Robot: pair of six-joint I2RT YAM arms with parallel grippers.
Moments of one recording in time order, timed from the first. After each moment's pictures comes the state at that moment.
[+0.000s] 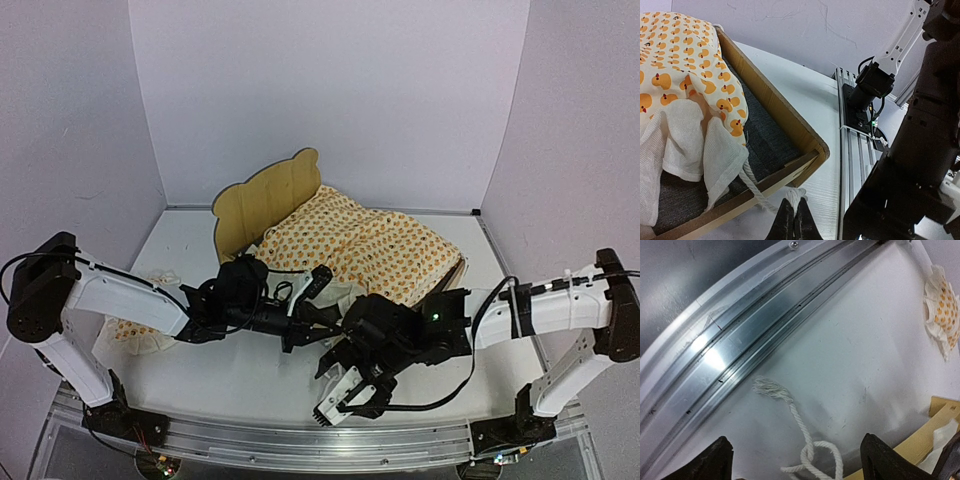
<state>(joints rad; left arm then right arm) -1.06 1.60 0.79 0.50 0.50 -0.19 1.28 1.53 0.97 -0.46 -0.20 -1.14</state>
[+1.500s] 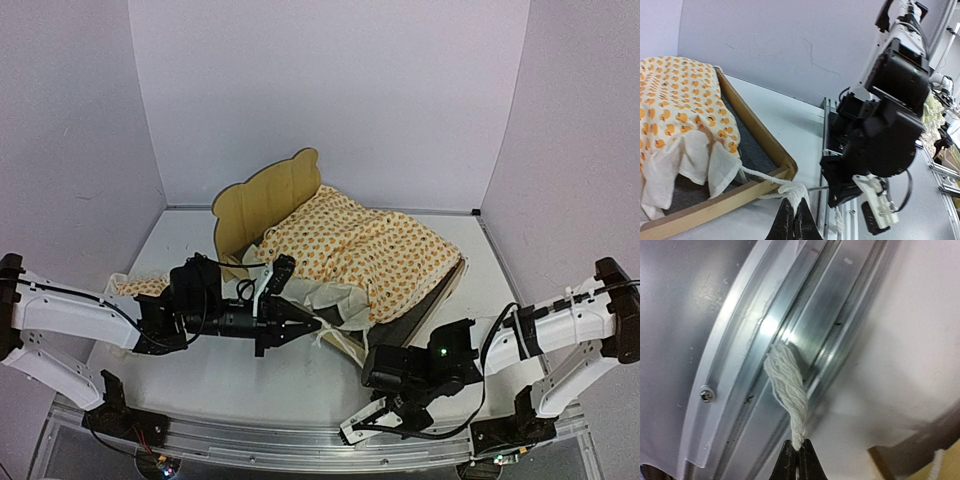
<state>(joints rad) -1.09 1.30 0.63 0.53 0.39 -0.24 1.39 1.50 0.84 -0.68 -0.10 -0.68</state>
